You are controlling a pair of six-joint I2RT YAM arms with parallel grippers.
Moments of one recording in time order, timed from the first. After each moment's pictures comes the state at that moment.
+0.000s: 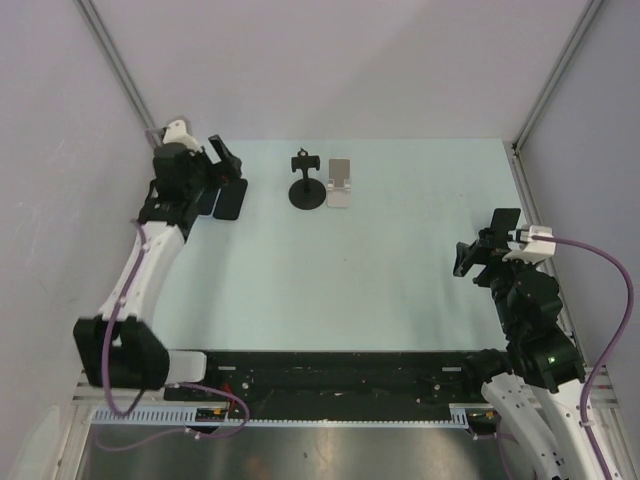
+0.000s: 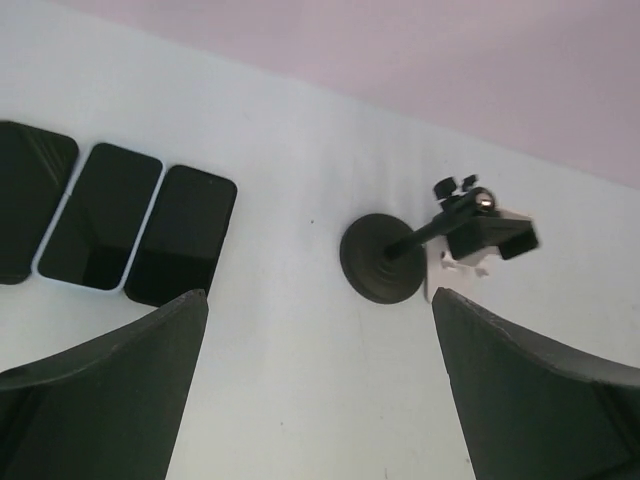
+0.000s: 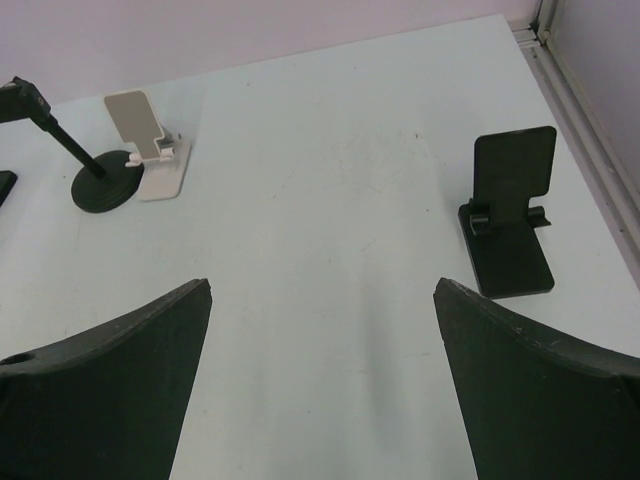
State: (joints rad) left arm -0.05 1.41 1.21 -0.19 0.04 -0.39; right arm 0.32 0.34 0.70 -0.49 0.33 0.23
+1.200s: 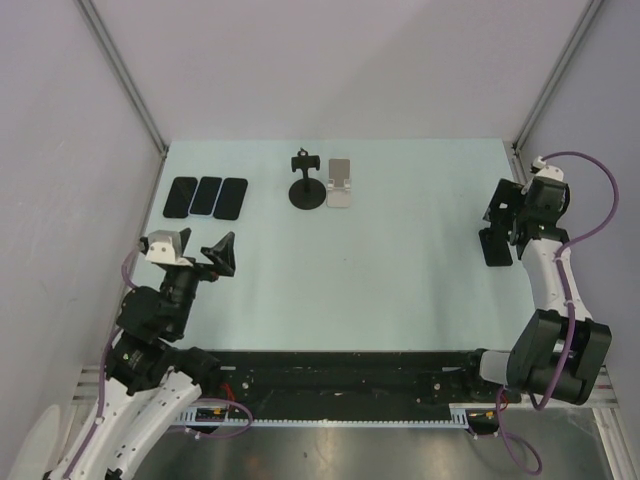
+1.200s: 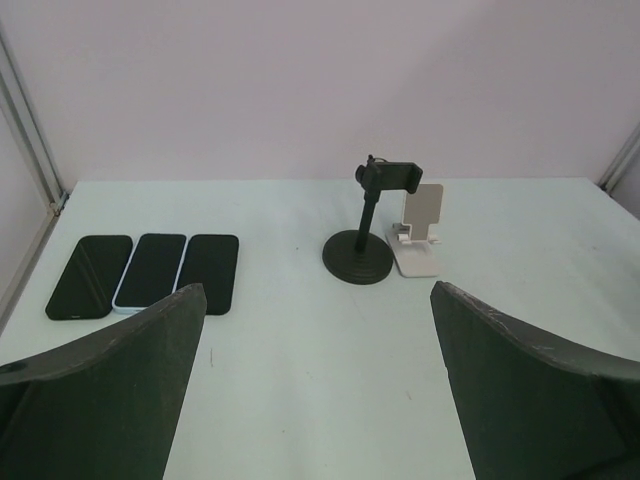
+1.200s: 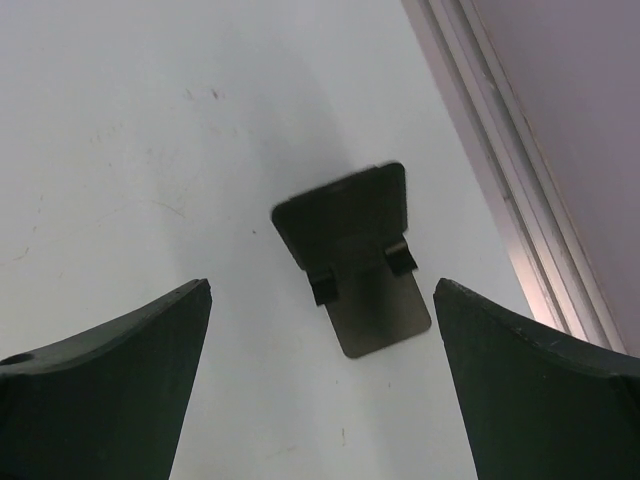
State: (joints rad) left arm -0.50 0.30 0.63 -0.20 -0.33 -0.07; right arm -0.27 1.28 0.96 -0.26 0.05 0.13
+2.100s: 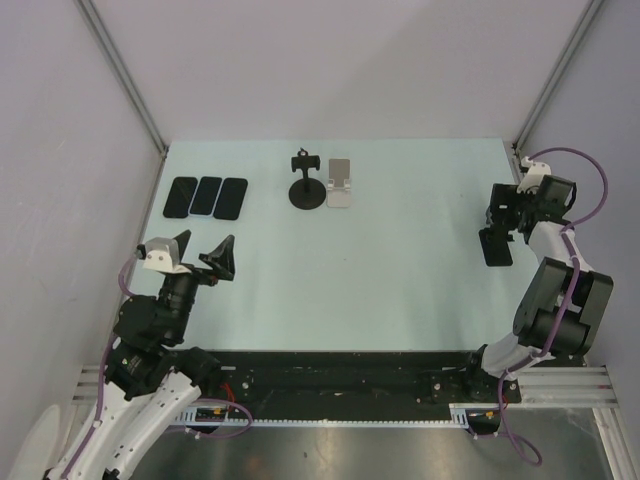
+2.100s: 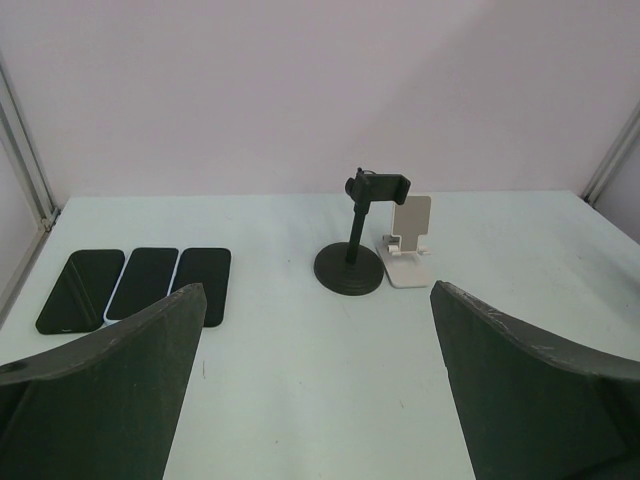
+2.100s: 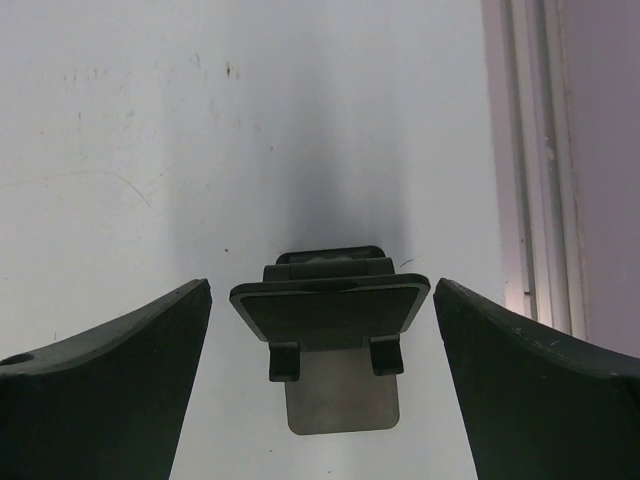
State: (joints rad) left arm -0.56 0.23 0.60 -0.17 -0.36 -0.05; right arm -0.38 1.54 1.02 -0.10 -0.27 -0.19
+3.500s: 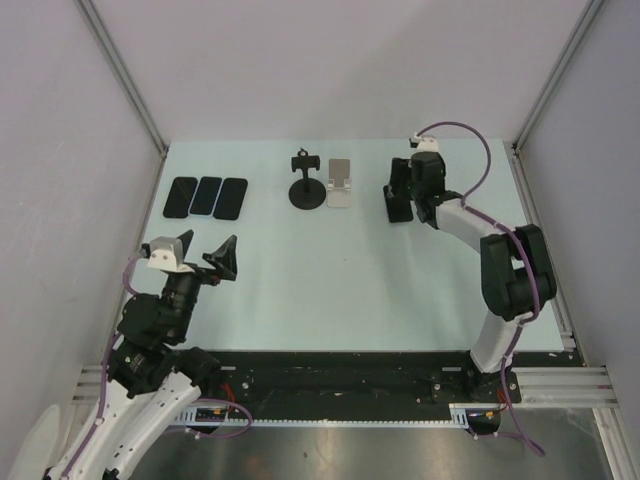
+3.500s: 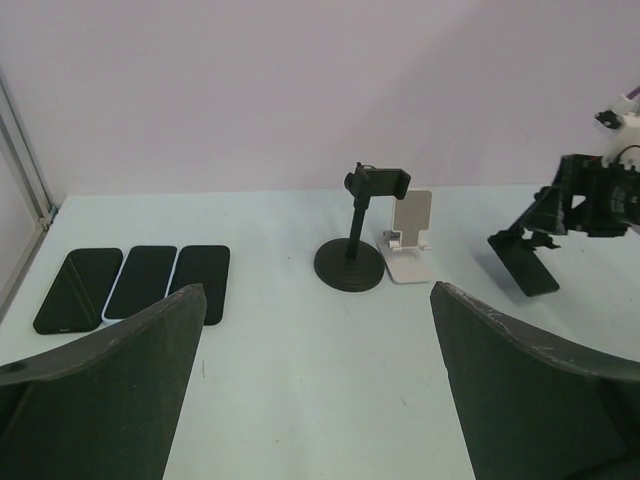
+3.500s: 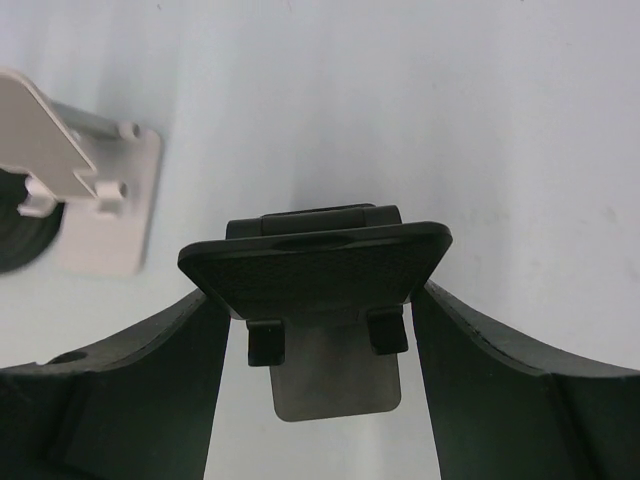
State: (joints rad) left arm -0.56 0.24 0.58 -0.15 -0.35 -0.04; right arm 0.26 1.76 1.18 0.10 0.14 0.18
